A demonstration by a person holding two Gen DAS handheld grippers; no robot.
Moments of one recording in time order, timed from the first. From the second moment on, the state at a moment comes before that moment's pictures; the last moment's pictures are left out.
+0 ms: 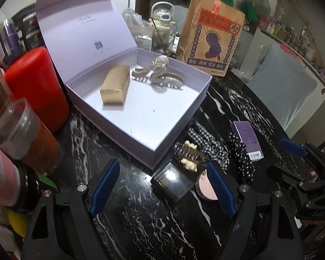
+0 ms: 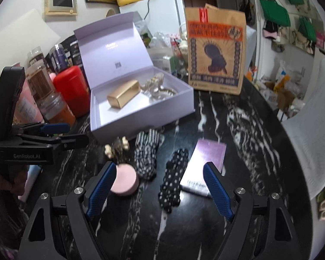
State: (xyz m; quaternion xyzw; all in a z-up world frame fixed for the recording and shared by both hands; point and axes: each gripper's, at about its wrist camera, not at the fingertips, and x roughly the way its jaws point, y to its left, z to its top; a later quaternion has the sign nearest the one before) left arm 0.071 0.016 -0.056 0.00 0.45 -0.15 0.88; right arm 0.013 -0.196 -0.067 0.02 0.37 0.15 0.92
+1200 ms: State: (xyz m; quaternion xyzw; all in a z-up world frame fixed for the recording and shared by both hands) left arm 0.088 0.015 -0.107 0.00 0.47 -0.21 0.86; right arm 0.033 -0.189 -0.124 0.01 0.45 0.14 0.88
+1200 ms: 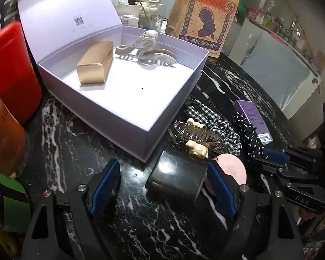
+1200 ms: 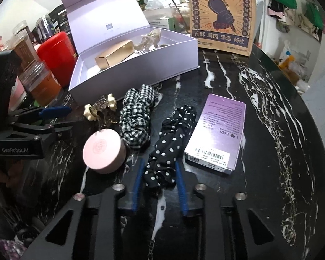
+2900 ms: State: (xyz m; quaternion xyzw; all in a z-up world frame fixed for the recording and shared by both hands) left arm 0.071 -0.001 -0.117 0.03 0.49 -0.19 0.85; right arm 0.007 -0.201 -0.122 -0.01 0.44 0.11 0.89
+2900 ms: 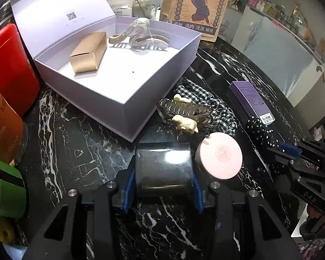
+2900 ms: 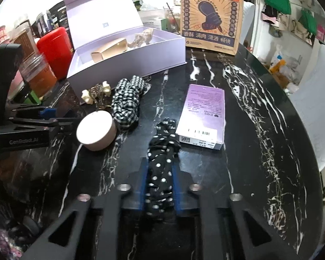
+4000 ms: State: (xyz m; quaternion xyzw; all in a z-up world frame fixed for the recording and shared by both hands) left arm 0.043 0.008 -0.091 0.01 0.48 -0.16 0.86; right arm -0.019 -0.197 -0.098 0.01 0.41 0.17 0.90
